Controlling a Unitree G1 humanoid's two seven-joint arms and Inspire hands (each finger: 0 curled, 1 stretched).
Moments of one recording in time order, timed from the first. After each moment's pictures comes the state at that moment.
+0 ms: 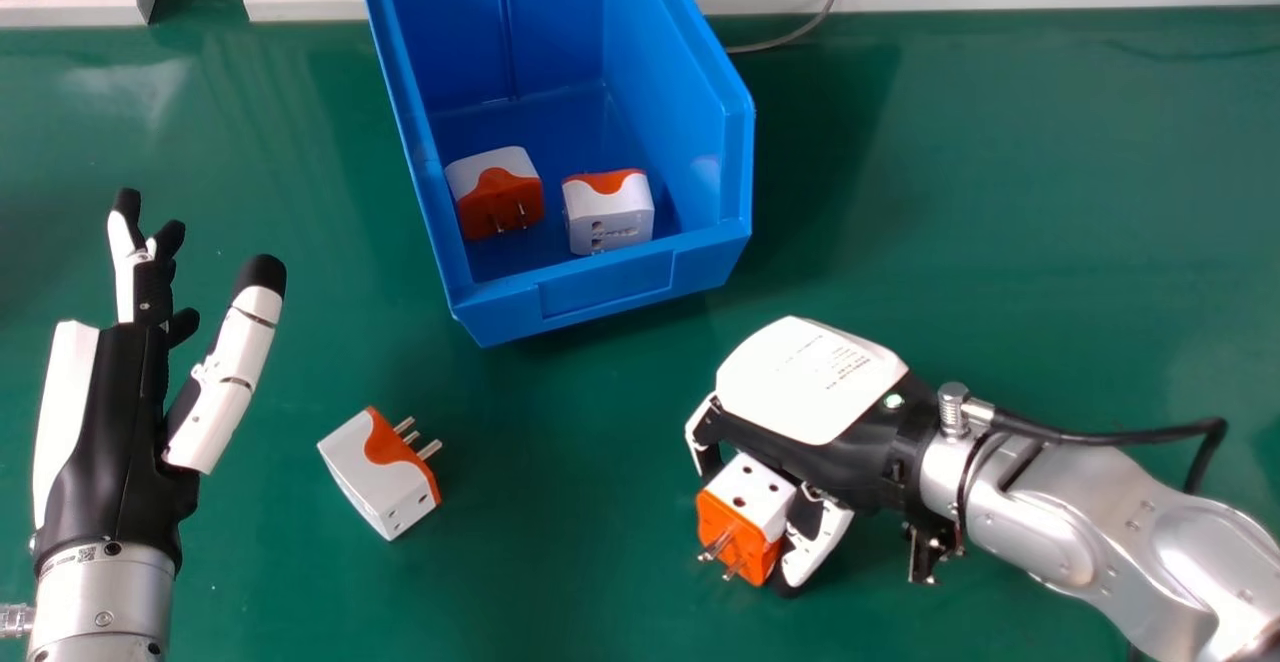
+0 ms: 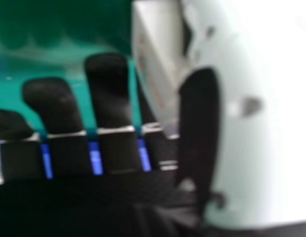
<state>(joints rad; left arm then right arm) 0.28 0.22 0.25 -0.25 0.18 0.01 0.00 -0.34 -0.56 0.52 0.25 -0.88 -0.35 0.19</state>
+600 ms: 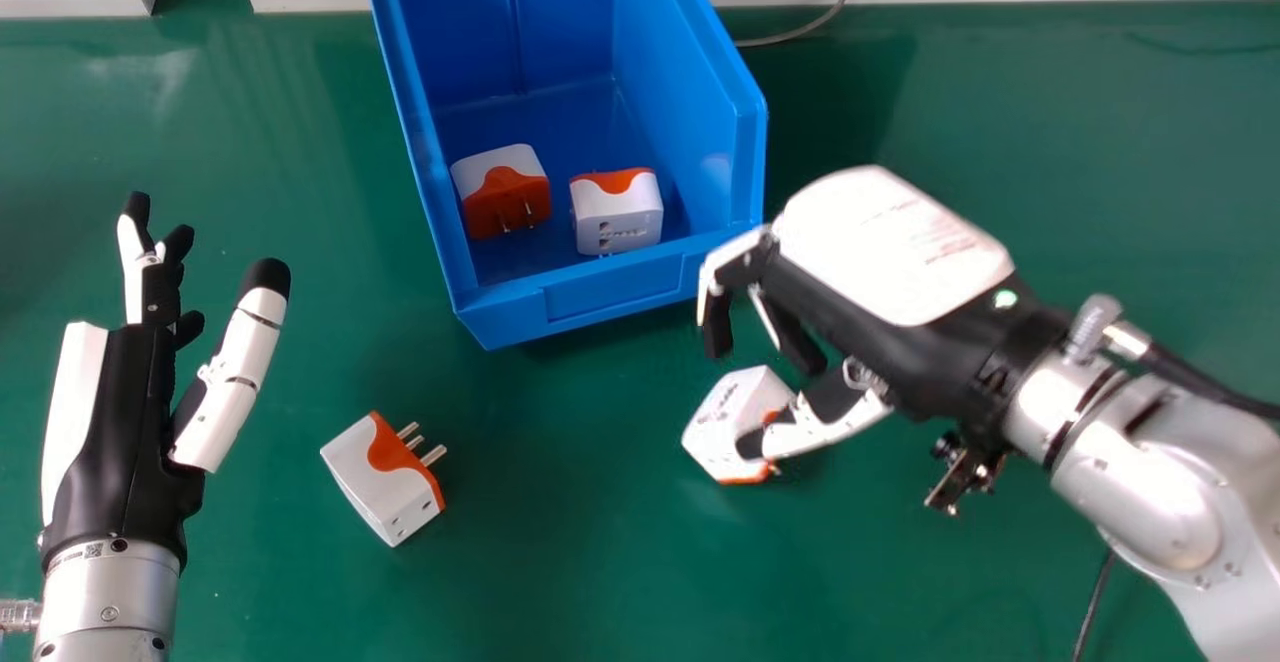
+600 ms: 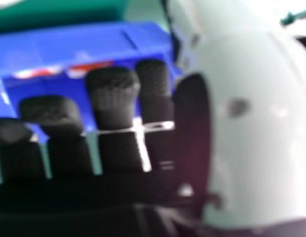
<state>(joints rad) 0.26 0.23 0.25 -0.22 0.18 0.00 -0.01 -0.19 -0.55 0.25 -0.24 -0.62 -0.21 0.30</state>
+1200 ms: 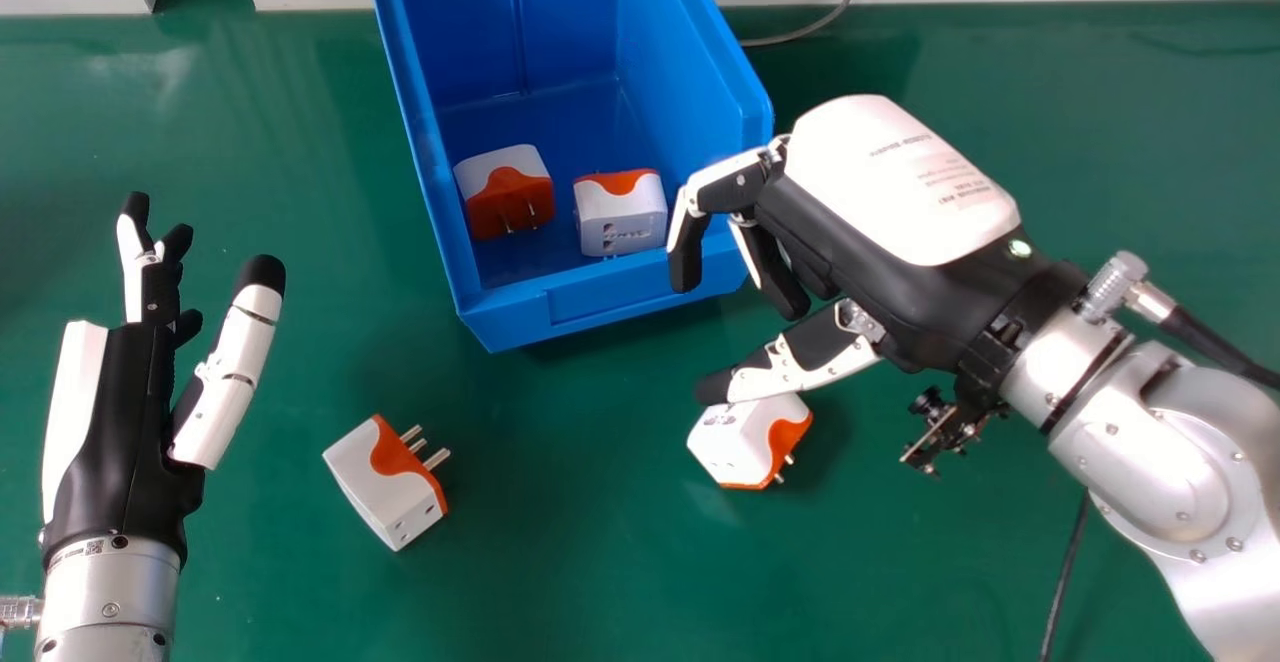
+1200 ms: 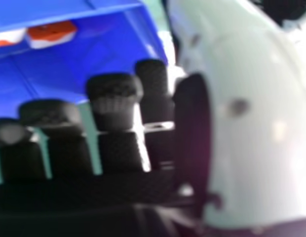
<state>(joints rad) 0.25 0.23 0.25 -0.20 0.18 -0.01 0.00 -0.22 -0.52 0.23 -0.23 -0.60 -0.23 0.29</state>
